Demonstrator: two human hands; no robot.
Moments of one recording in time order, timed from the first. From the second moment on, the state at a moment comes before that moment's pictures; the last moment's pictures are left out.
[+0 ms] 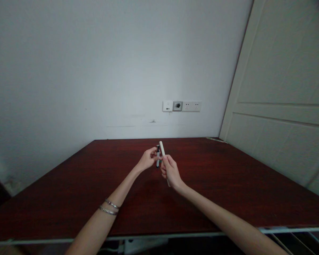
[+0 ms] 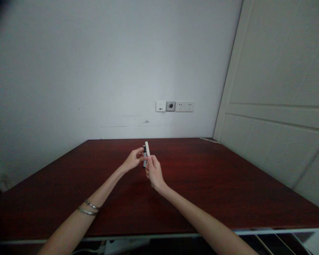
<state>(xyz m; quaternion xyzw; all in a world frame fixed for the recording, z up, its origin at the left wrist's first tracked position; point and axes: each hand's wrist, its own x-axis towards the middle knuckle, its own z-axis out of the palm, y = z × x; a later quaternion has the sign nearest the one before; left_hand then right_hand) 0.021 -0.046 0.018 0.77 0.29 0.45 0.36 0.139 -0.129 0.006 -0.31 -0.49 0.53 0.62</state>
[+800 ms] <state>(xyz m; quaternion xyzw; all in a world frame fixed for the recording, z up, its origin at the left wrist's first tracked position) 0.021 -0.048 0.017 0.77 0.29 0.44 0.35 0.138 -0.128 -0.004 -0.31 -0.49 0.51 0.64</state>
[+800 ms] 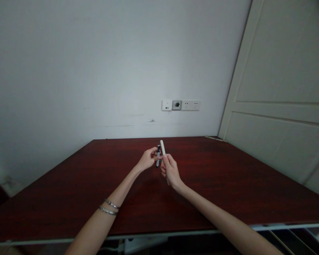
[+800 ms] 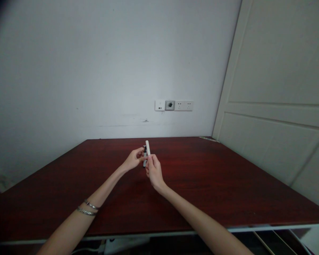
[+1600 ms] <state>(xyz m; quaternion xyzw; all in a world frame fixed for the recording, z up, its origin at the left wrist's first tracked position) 0.012 -0.053 0.026 0.82 0.28 0.44 0.23 0.242 -0.113 0.097 -0.31 -0.87 0.25 0.30</state>
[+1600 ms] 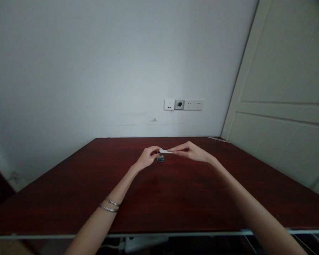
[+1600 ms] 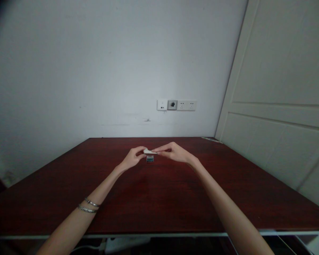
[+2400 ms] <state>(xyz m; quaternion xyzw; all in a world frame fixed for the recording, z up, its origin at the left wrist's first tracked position) 0.013 -0.055 0.026 0.82 0.29 0.43 0.25 0.230 -0.109 0.102 -0.29 -0.88 0.22 0.30</state>
